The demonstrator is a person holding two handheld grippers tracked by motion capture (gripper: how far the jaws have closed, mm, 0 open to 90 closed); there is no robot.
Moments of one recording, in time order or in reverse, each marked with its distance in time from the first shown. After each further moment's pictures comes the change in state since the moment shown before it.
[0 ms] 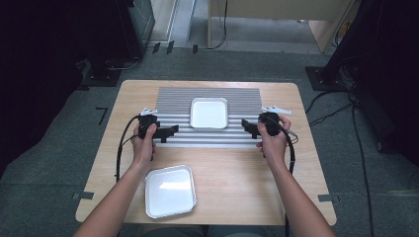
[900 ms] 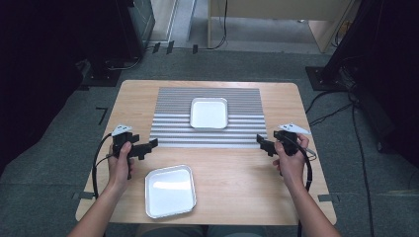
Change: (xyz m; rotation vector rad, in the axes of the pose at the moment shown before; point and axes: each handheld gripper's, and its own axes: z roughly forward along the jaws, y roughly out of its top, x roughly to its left) left arm 0.030 -0.049 -0.071 -0.065 0.021 -0.011; right arm -0.026 -0.045 -0.054 -0.020 -0.024 -0.037
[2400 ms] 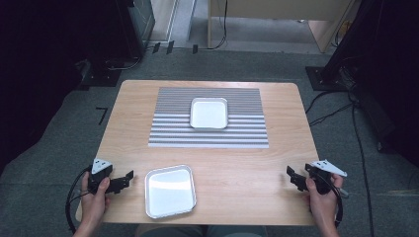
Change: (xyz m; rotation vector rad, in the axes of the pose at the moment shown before) left arm 0.034 -0.090 -0.058 0.087 0.212 0.094; right arm -0.060 -0.096 -0.077 0.029 -0.143 0.066
